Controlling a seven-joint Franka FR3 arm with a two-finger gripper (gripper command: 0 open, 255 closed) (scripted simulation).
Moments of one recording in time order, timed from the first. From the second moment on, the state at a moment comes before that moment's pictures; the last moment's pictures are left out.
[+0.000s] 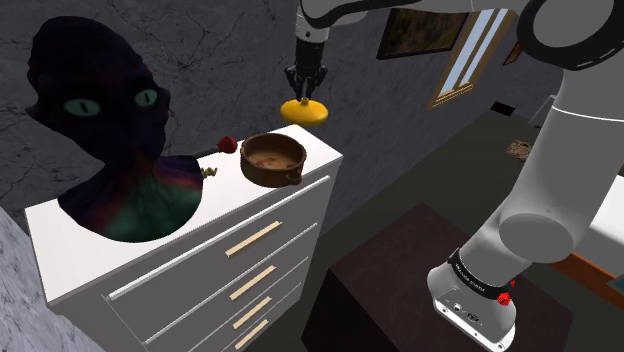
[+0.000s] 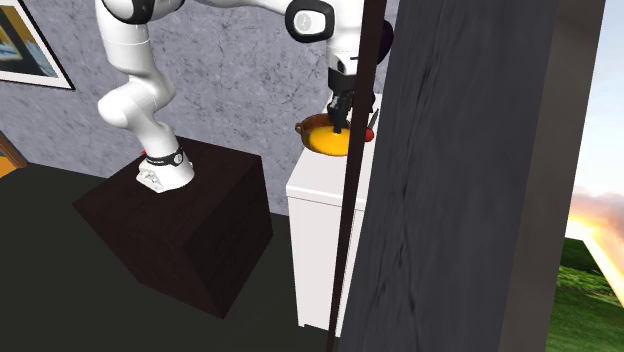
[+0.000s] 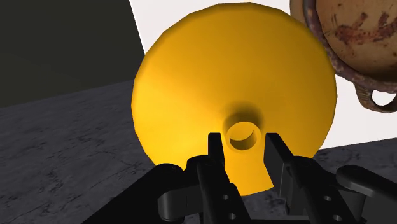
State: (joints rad) arm 0.07 0.25 0.11 -1.64 -0.08 1.91 0.32
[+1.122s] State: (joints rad) arm 0.17 0.17 0.18 -1.56 -0.08 1.74 0.47
